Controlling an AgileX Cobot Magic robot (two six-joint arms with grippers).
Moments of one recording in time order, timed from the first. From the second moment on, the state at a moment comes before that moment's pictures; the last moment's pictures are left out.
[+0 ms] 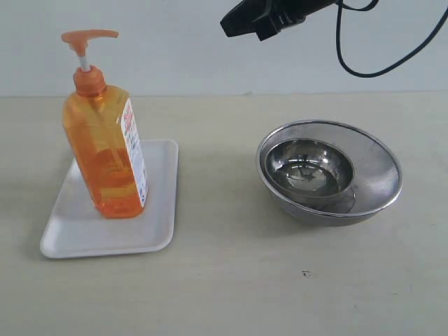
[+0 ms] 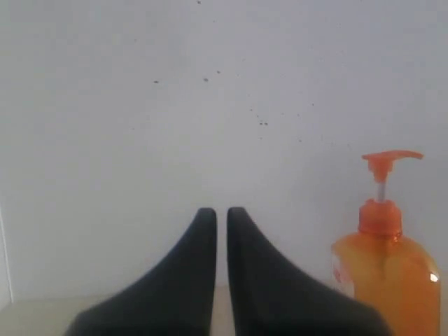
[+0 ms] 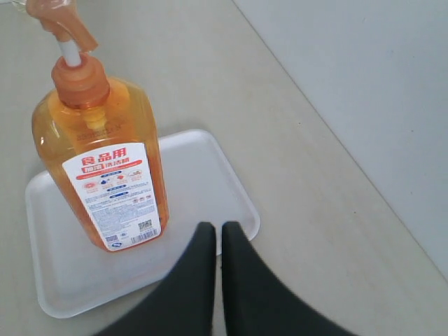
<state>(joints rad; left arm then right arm) 0.19 0.09 -0.01 0.52 -0.29 -0.49 0.29 1.85 -1.67 1.02 0.95 -1.41</state>
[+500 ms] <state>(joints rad) 0.19 0.00 0.00 0.54 -0.20 -0.55 0.29 1.85 -1.67 1.02 0.95 -1.41</state>
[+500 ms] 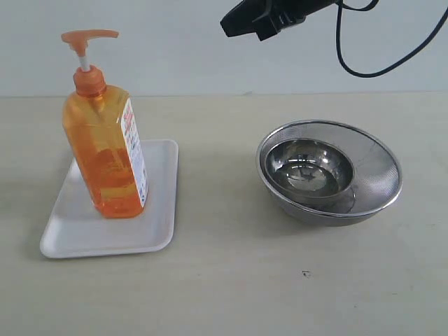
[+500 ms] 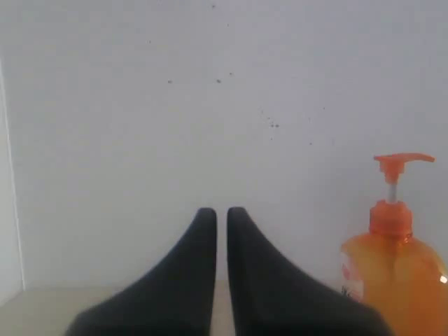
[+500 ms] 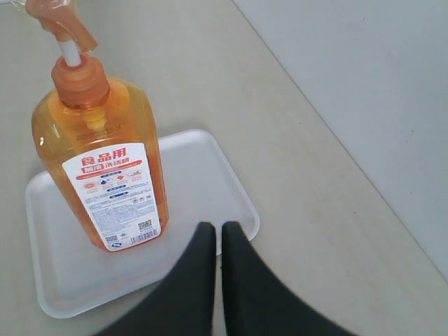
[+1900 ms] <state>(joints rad) 0.19 0.00 0.00 -0.17 0.06 0.12 0.29 1.85 -1.67 1.02 0.94 -1.41</state>
